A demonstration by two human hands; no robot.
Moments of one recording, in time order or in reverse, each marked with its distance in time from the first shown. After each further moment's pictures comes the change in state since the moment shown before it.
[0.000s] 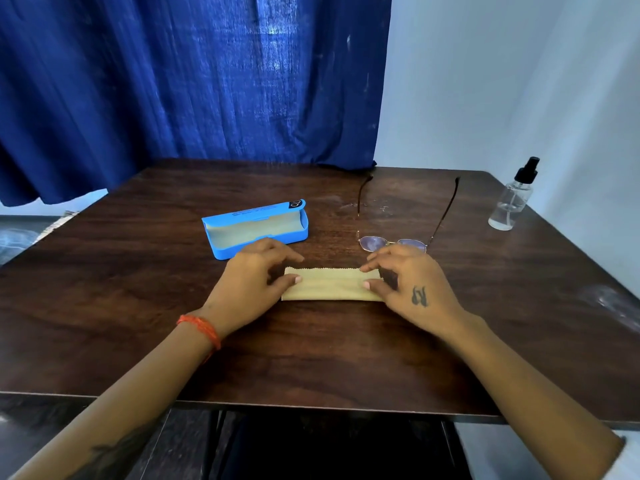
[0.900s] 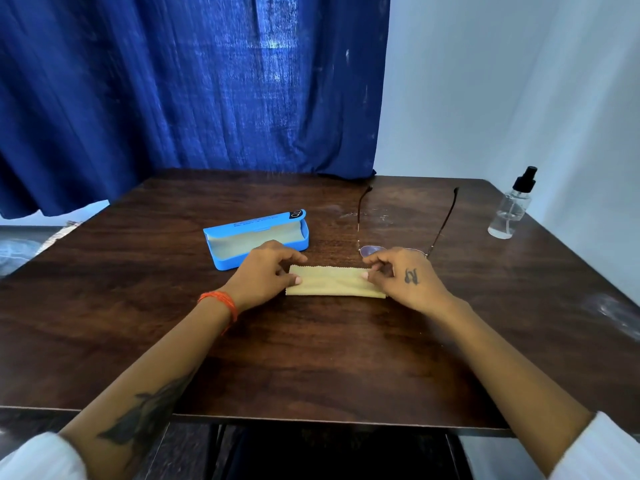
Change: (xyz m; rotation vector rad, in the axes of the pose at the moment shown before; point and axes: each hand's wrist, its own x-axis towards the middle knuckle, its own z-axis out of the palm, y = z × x) left_hand 0.040 -0.018 0.010 -0.034 -0.213 -0.161; right_hand 0.034 0.017 0.009 0.088 -0.165 0.203
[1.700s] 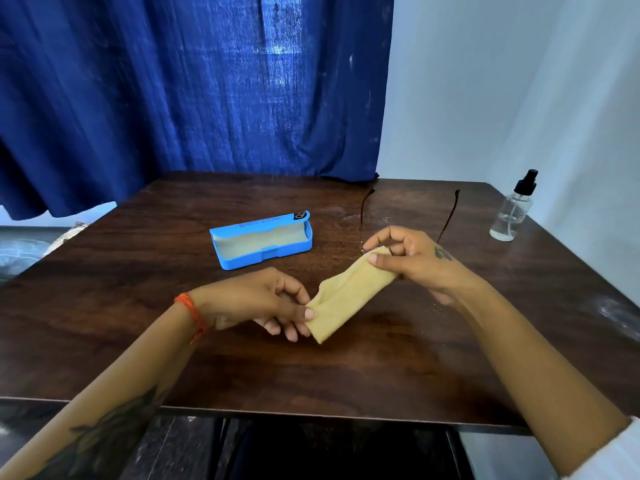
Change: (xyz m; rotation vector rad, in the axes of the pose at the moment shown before) left_hand -0.043 0.033 -0.031 -0.587 -0.644 -0.246; right_hand -0.006 -0.023 -0.034 0.618 -0.151 0.075
